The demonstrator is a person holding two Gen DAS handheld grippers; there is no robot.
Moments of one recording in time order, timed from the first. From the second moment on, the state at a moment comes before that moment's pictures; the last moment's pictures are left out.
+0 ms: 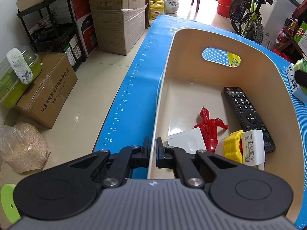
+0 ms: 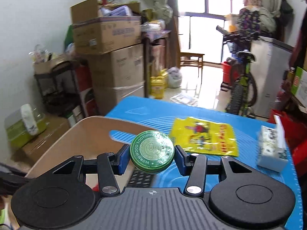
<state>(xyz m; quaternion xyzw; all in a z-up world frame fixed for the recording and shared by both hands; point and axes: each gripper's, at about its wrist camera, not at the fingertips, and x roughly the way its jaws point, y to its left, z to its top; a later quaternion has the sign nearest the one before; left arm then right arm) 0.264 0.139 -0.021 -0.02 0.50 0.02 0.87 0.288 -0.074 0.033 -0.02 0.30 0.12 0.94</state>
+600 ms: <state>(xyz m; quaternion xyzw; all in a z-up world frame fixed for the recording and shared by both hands) 0.264 0.139 -0.021 -0.02 0.50 0.02 0.87 0.286 -0.009 -0.017 -0.05 0.40 0.19 0.90</state>
